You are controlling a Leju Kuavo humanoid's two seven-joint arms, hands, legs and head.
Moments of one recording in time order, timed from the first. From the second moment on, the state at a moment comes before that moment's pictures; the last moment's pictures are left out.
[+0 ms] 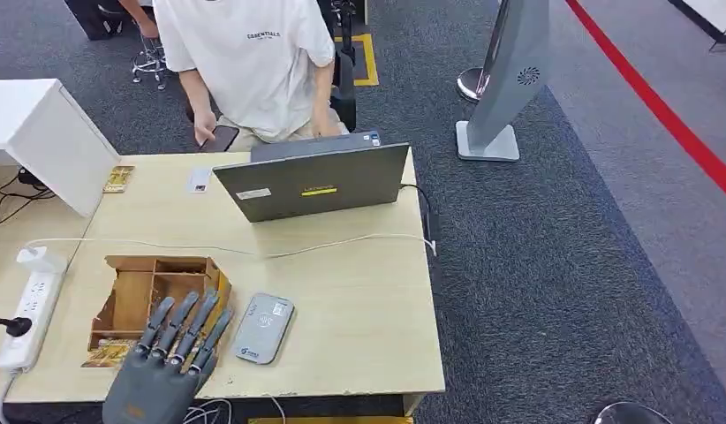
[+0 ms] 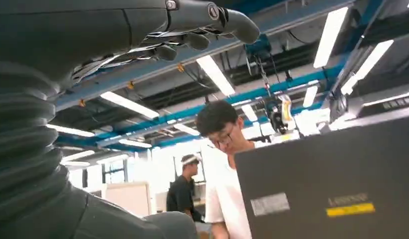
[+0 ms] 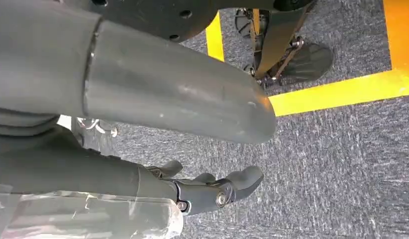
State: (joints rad) left arm 0.21 0.46 -0.57 -1.91 -1.57 0.43 0.12; right arm -0.05 0.18 -0.61 -0.20 0.56 -0.22 -0.10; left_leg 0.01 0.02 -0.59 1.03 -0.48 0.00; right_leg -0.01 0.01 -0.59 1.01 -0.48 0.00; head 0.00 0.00
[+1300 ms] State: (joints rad) left arm 0.34 0.60 -0.59 -1.82 -1.36 0.29 0.41; right arm -0.05 0.18 -0.65 -0.20 0.67 -0.22 -0.09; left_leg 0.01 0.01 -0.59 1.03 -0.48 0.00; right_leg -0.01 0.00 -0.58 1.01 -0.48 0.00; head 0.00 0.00
